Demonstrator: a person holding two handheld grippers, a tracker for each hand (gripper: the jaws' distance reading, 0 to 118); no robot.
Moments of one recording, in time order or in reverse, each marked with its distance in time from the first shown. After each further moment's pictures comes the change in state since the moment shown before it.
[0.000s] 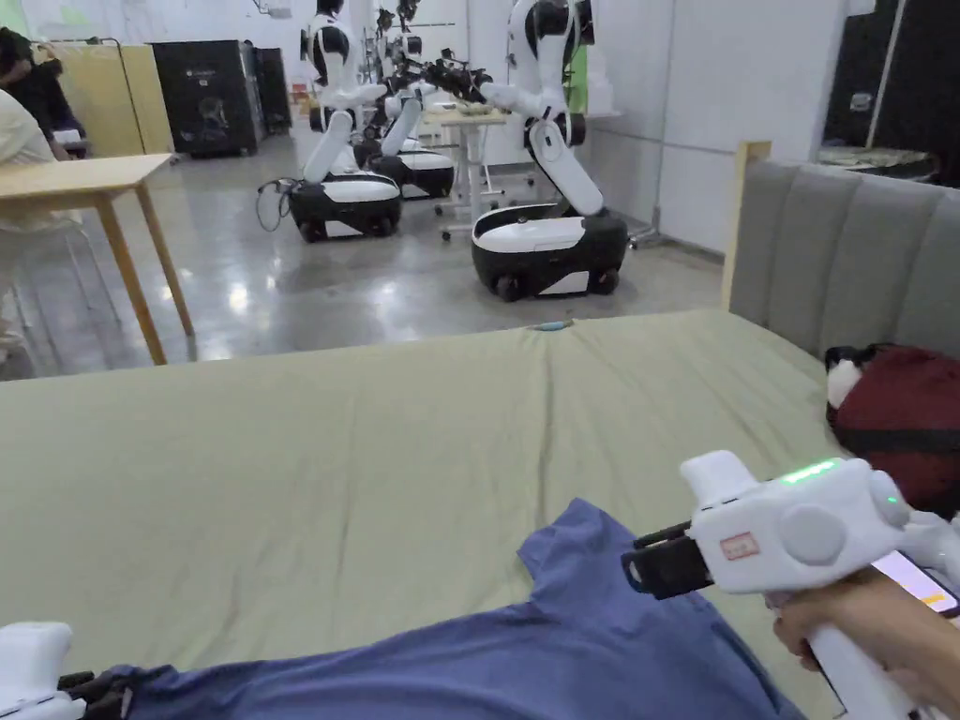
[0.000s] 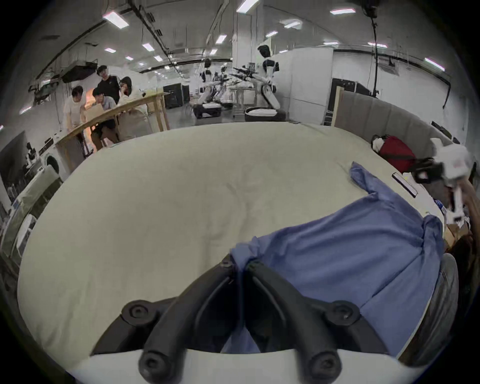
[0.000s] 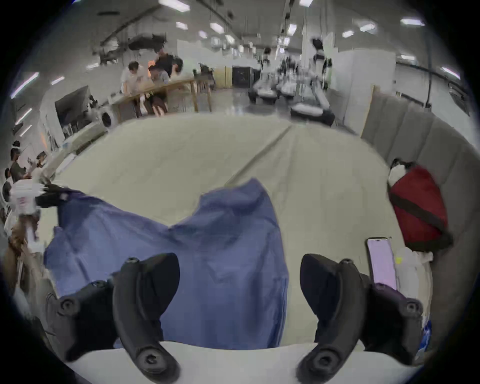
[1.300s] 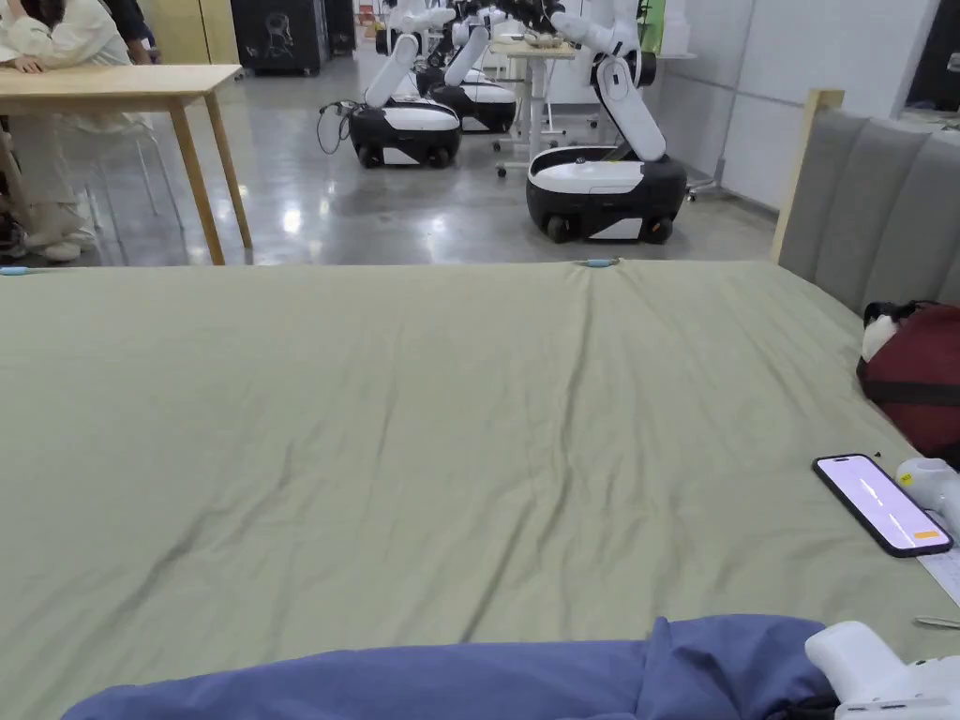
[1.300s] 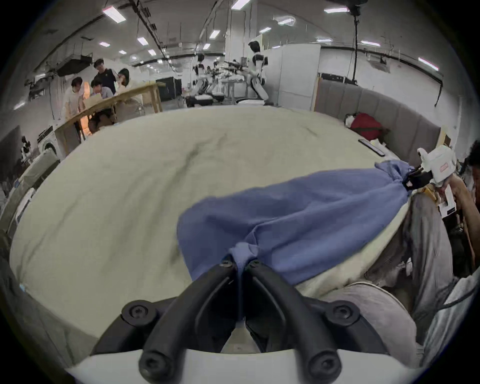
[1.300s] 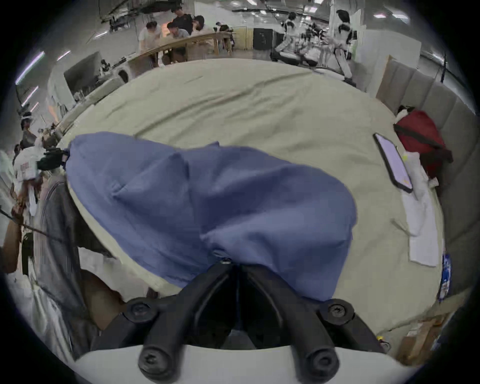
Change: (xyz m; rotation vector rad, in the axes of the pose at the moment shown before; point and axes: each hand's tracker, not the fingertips) left arm 0.016 -0.186 0.114 -0.053 -0.060 0.012; right arm -0.040 -0.219 0.097 -0.158 0.085 0.099
